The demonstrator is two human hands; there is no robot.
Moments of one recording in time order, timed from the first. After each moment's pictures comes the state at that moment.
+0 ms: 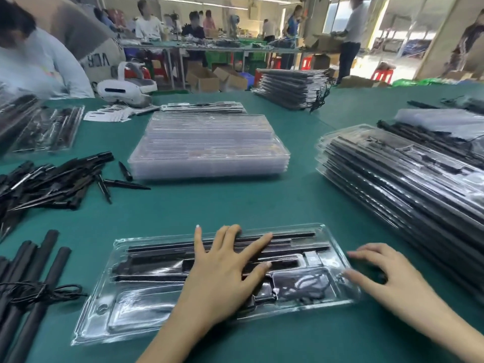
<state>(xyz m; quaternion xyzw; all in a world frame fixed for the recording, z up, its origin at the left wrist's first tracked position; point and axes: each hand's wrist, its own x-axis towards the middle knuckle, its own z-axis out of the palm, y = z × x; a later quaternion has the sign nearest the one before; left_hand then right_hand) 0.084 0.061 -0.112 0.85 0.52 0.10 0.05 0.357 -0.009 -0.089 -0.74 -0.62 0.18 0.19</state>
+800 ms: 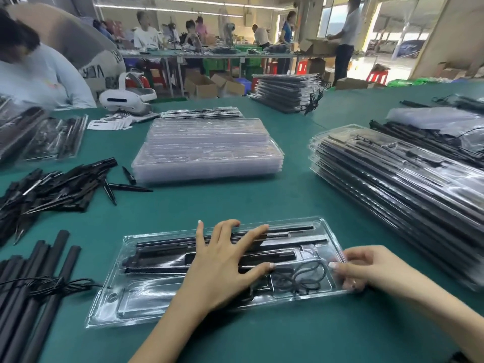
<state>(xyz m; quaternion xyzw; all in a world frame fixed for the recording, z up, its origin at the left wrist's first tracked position) 0.080 0.055 -0.103 0.85 0.50 0.12 0.06 0.348 -0.007 -0.074 -0.67 -0.49 0.47 0.29</state>
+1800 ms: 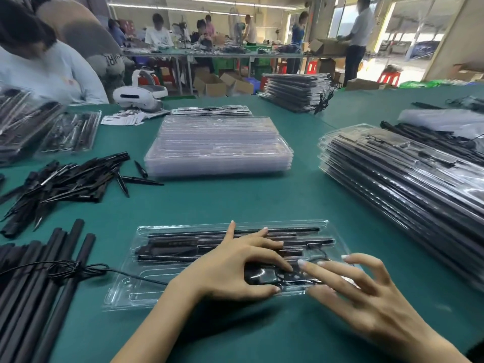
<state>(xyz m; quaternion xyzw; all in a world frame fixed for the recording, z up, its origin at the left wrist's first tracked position) 0.067 0.050 -0.084 0.90 0.30 0.13 0.29 0.314 -0.033 -0.101 -0.31 -0.86 -0.33 0.23</state>
